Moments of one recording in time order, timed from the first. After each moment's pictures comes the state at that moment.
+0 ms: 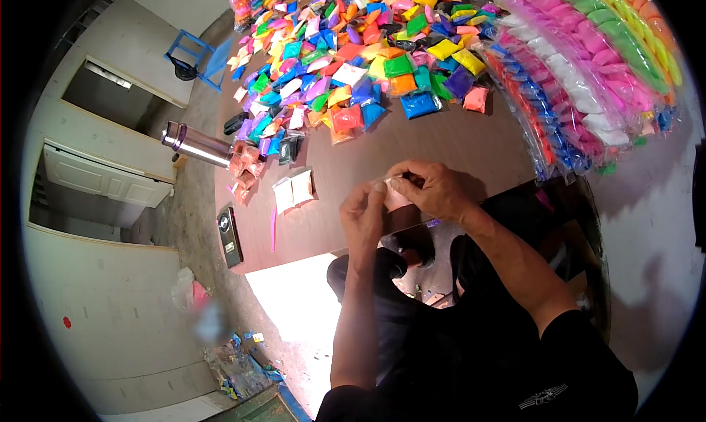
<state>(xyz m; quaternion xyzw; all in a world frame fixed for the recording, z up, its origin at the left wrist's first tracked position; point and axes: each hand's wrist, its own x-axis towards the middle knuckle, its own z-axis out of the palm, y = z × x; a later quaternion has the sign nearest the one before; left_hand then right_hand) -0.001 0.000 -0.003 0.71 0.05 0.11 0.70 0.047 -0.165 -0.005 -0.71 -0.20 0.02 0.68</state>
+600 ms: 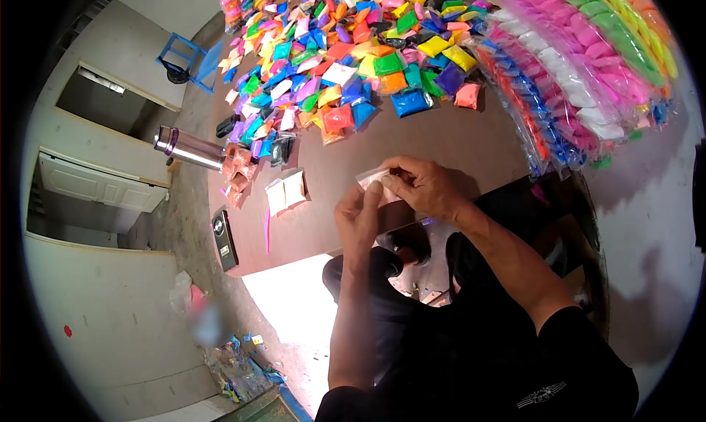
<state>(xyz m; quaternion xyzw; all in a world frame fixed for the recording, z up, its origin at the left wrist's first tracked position) 0.000 -0.003 -0.003 0.72 0.04 0.09 0.69 0.049 -0.164 -0.013 -0.72 -0.17 0.04 0.68</state>
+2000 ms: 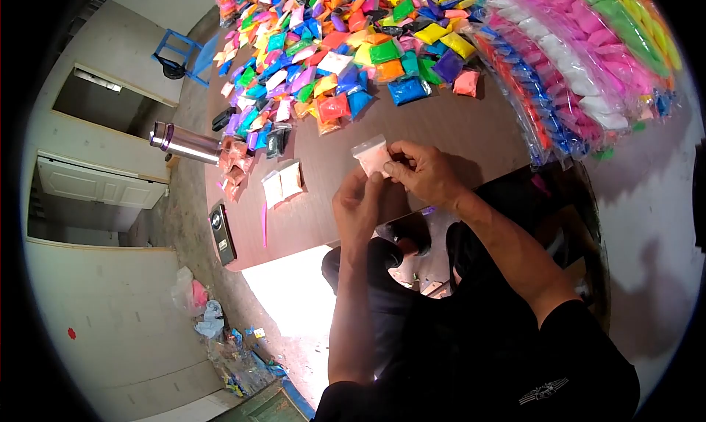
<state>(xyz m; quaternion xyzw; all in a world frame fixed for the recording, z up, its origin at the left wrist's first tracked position) 0.002 -0.001 -0.004 0.77 0.04 0.09 0.63 0.052 -0.167 -0.012 -0.68 -0.14 0.06 0.72</state>
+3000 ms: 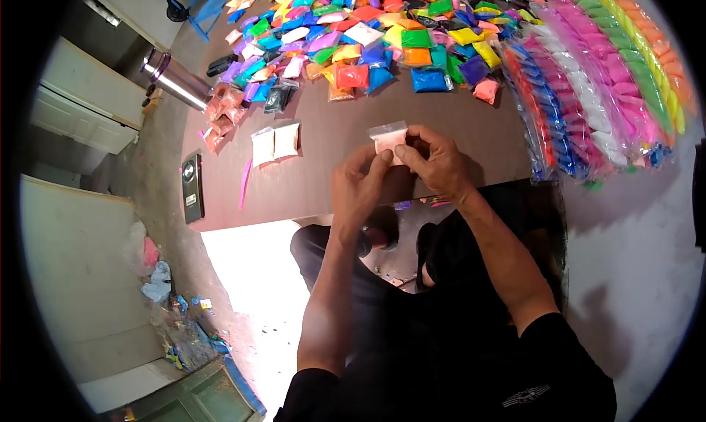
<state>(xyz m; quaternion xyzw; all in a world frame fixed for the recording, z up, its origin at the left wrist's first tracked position) 0.004 0.010 -0.018 0.76 0.04 0.07 0.65 0.052 -0.165 -0.017 -0.69 -0.18 0.05 0.70</state>
